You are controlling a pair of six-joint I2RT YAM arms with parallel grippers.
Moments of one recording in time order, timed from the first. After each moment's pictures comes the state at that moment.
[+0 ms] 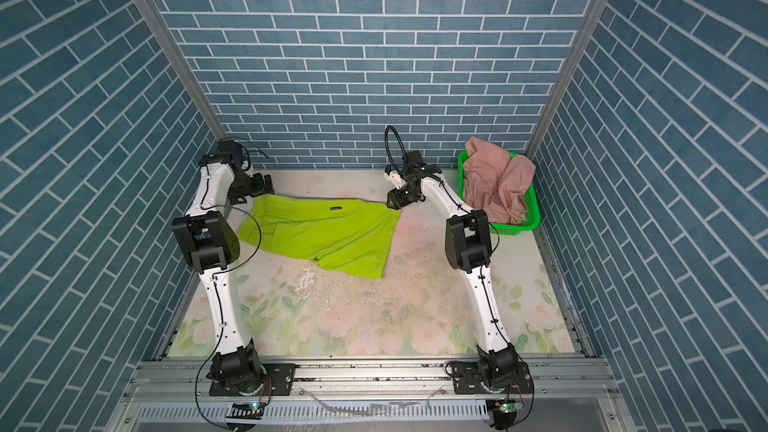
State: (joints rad) left arm 0.22 2.40 2.36 -1.16 0.11 -0.15; right arm 0.43 2.45 2.25 -0.87 -0.39 -0.17
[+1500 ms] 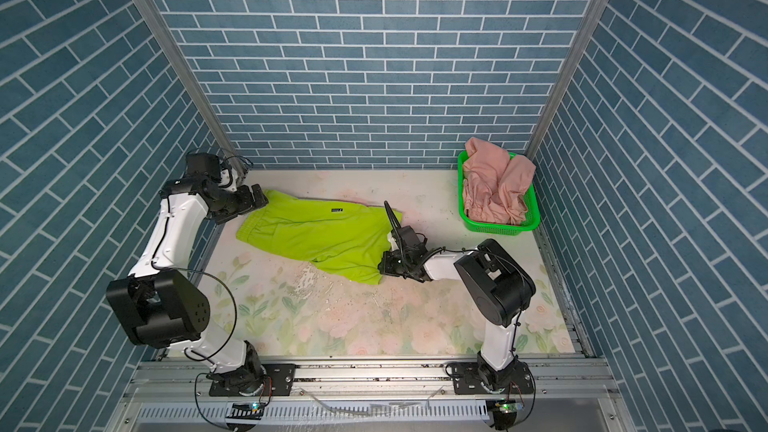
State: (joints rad) left arm 0.21 1.61 1.55 -0.97 0.21 -0.21; right arm 0.70 1.78 0.83 0.08 -0.35 0.71
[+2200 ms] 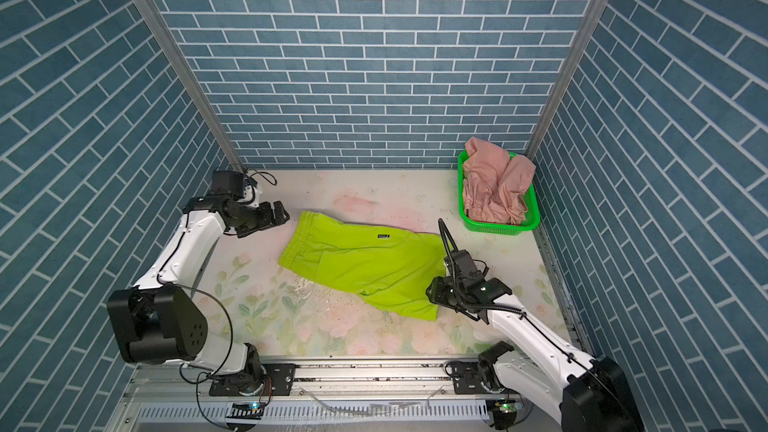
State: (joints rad) left arm 0.05 1.53 1.31 -0.82 0.26 -0.21; right arm 0.54 0.96 0.52 -0.60 -0.20 0.69
